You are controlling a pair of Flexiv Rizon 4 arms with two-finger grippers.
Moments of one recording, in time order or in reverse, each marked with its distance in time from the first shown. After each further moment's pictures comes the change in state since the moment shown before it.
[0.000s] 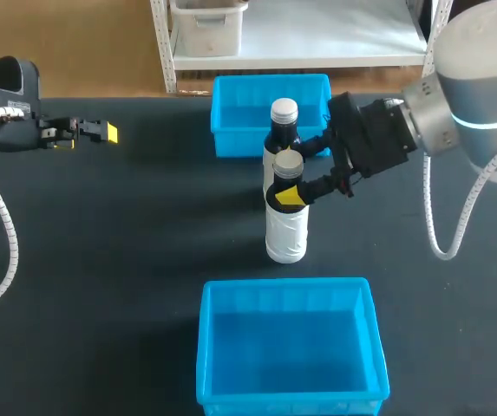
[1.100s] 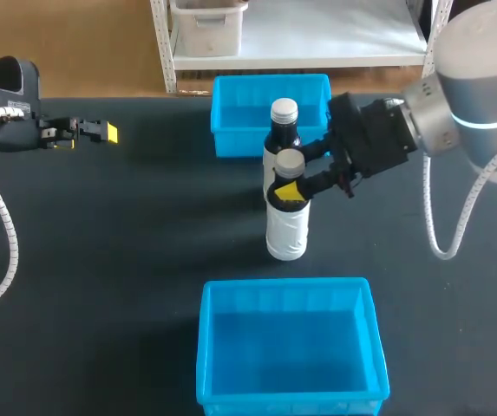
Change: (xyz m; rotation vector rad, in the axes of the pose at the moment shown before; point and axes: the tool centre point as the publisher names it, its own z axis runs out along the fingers) left arm 0.000 0.000 0.000 0.000 0.000 0.000; right arm 0.000 -0.001 -0.002 0.007 -0.002 -0.009
